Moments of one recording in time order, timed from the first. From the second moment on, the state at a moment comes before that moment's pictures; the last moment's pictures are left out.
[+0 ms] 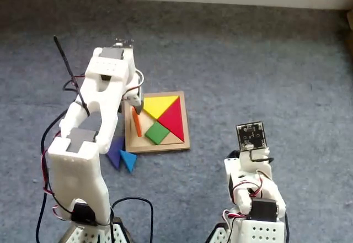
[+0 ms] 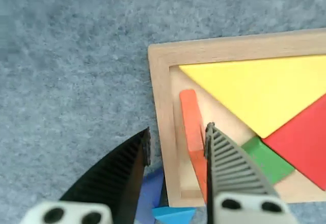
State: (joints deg) left arm 1.5 27.3 -11.7 84.4 15.2; right arm -1.5 -104.1 96.0 61.3 16.7
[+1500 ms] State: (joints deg) left arm 0.1 28.4 -14.1 91.6 7.5; right arm -1.5 -104.1 96.0 61.3 16.7
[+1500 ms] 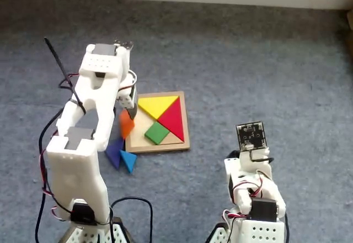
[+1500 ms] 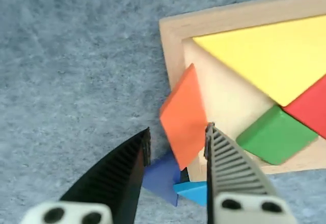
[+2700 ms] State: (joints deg) left arm 2.0 27.9 -15.2 91.7 7.8; right arm -1.5 -104.1 96.0 61.3 16.7
